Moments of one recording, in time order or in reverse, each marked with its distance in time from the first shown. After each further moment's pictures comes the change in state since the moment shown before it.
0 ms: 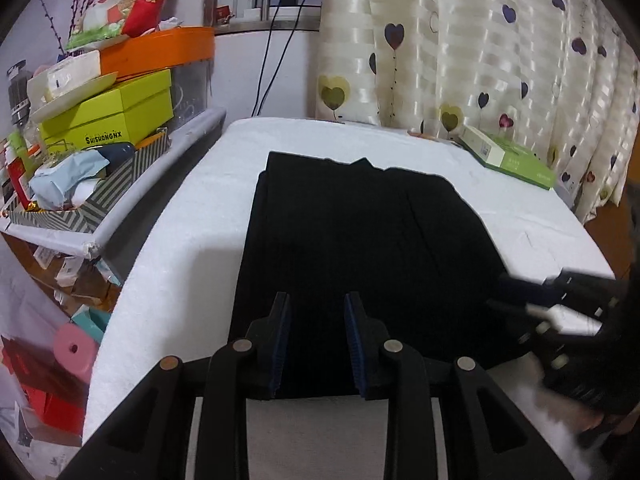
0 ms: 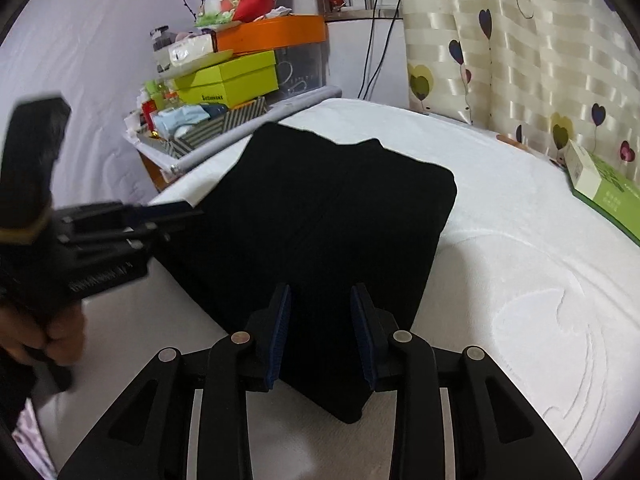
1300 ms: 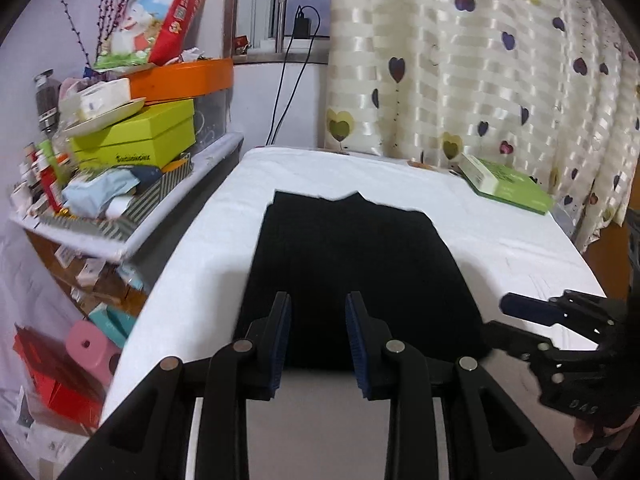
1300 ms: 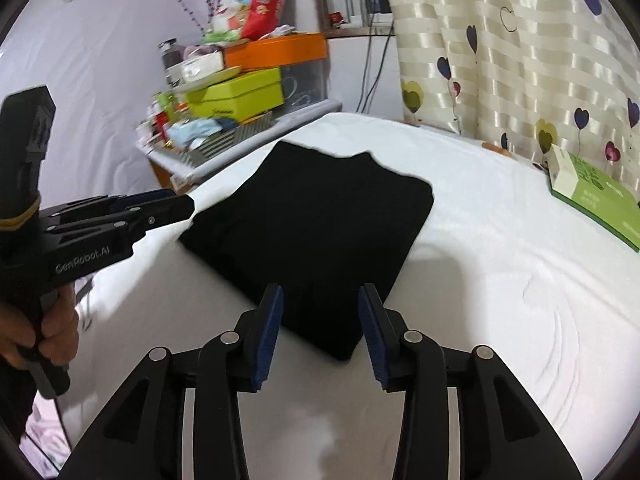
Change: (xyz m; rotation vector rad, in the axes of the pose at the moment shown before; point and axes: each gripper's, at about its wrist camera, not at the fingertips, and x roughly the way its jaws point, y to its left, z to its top) left arm -0.064 -0.029 -0.003 -0.045 -0.067 0.072; right arm -0.048 0.006 -0.018 -0.014 -0.027 0.000
